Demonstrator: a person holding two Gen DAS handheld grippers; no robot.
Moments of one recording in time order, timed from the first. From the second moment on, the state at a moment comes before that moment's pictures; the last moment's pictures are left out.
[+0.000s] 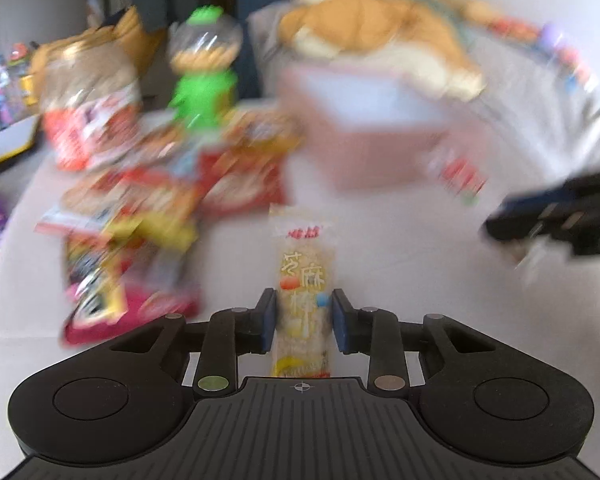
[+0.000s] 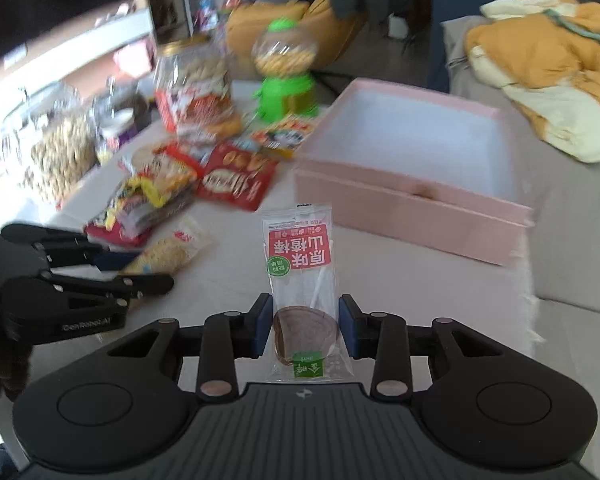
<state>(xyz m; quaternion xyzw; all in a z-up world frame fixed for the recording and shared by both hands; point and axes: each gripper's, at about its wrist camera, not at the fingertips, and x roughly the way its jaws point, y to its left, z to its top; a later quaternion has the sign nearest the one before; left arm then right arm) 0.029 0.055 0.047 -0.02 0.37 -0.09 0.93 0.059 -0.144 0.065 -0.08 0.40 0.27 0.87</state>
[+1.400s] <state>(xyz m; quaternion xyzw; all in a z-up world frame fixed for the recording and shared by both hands) 0.038 0.155 0.031 -0.17 0.29 -0.07 0.94 0.223 -0.016 0.077 0.01 0.35 0.21 0.91</state>
